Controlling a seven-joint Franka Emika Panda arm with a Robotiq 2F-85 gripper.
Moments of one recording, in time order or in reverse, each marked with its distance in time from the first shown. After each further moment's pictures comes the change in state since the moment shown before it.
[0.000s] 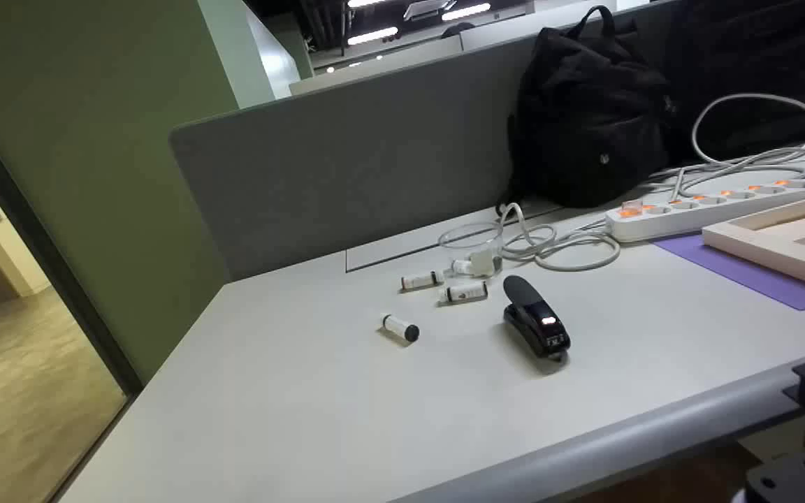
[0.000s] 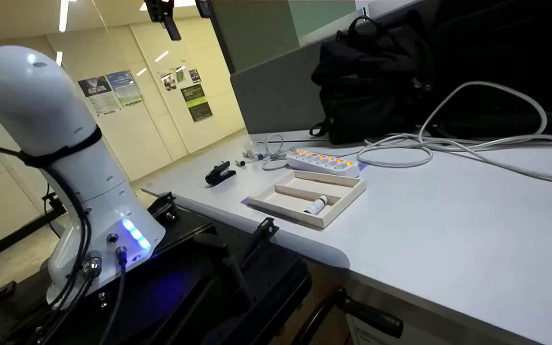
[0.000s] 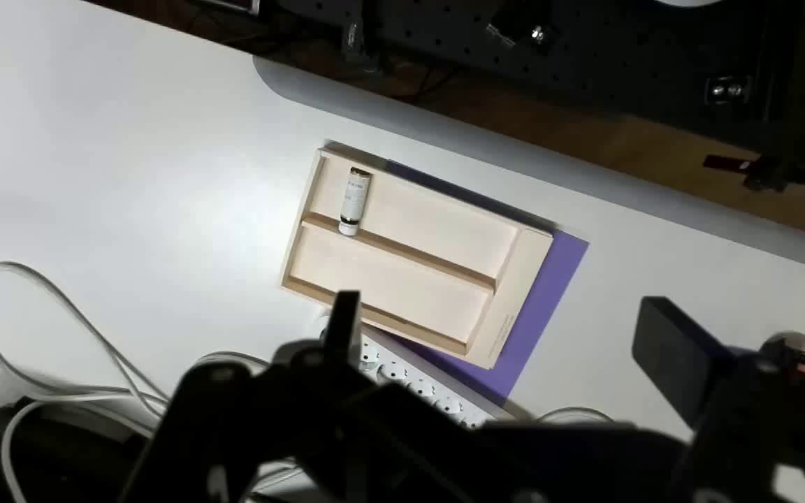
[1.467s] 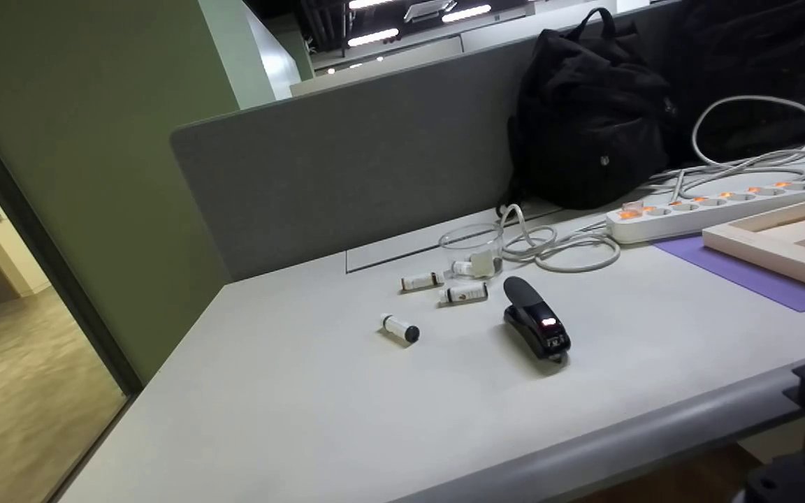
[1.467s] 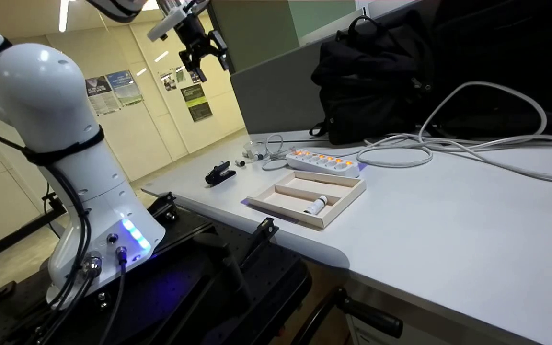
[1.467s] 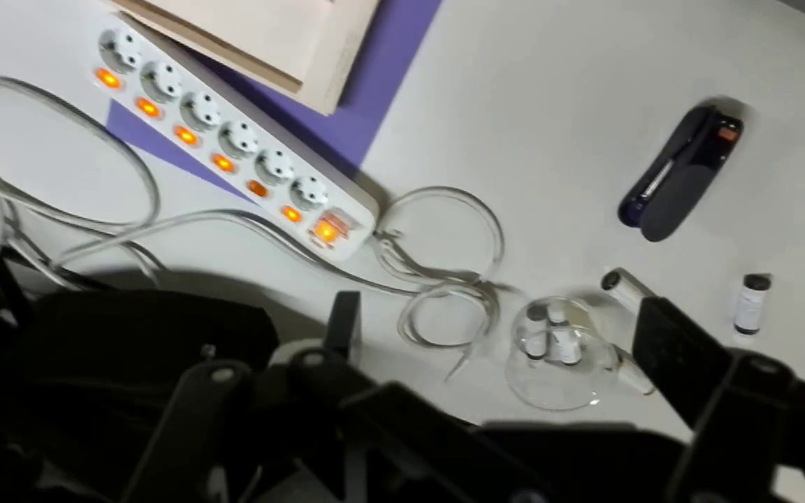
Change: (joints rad) arm 0.238 0.454 0.340 0.042 0.234 0.574 0.368
